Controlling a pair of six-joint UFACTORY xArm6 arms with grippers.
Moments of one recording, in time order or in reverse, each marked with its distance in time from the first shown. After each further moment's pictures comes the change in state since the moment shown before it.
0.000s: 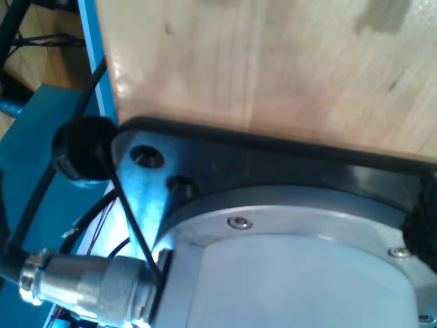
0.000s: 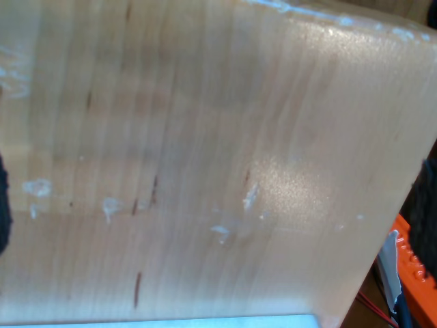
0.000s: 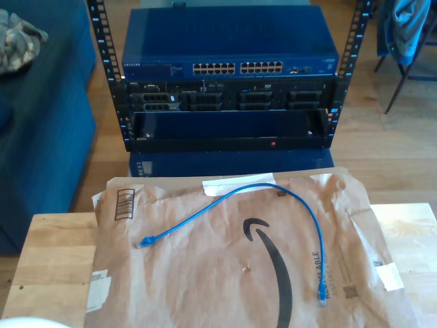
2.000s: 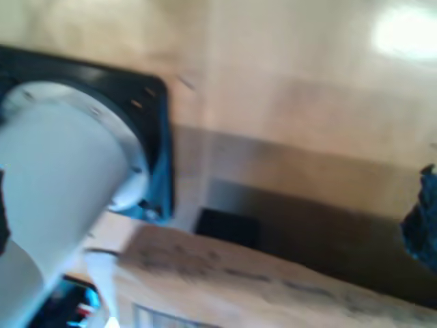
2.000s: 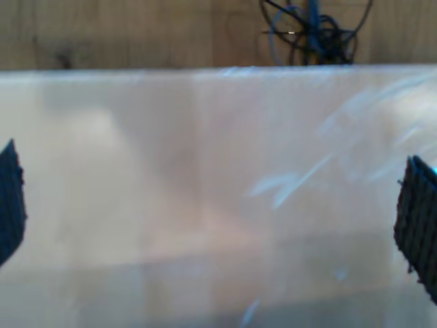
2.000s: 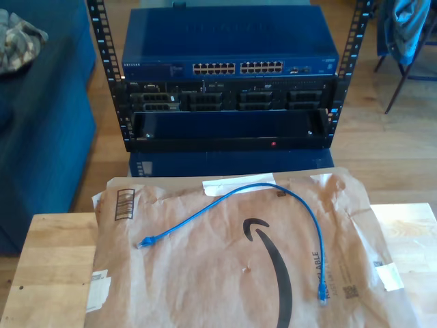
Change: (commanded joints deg) left arm -43.4 9.7 -32.9 -14.5 19.0 -37.9; right arm 58.0 14.7 -39.8 4.1 16.4 63.7
